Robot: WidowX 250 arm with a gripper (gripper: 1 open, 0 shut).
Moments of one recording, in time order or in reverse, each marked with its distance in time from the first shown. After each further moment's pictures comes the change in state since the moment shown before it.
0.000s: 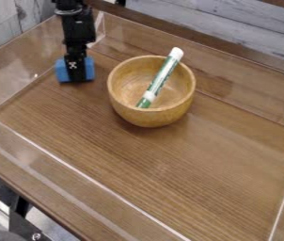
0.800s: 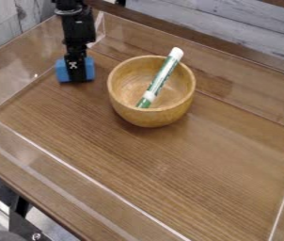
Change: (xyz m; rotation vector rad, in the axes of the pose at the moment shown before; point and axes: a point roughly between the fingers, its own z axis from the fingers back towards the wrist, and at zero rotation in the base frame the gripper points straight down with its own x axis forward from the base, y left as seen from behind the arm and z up) arm 0.000 0.000 0.001 0.004 -0.005 0.009
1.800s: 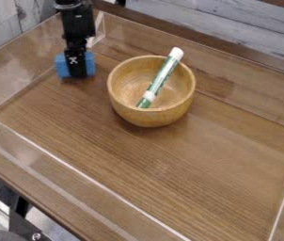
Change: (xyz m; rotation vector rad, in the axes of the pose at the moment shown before) arm 0.001 0.001 0.009 0.028 -0.009 0.011
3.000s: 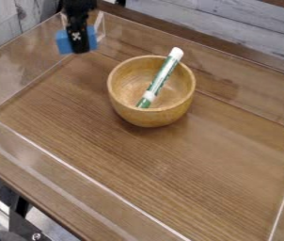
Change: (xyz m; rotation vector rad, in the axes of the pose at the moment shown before) arm 0.026 0.001 0.052 0.120 -0.045 0.003
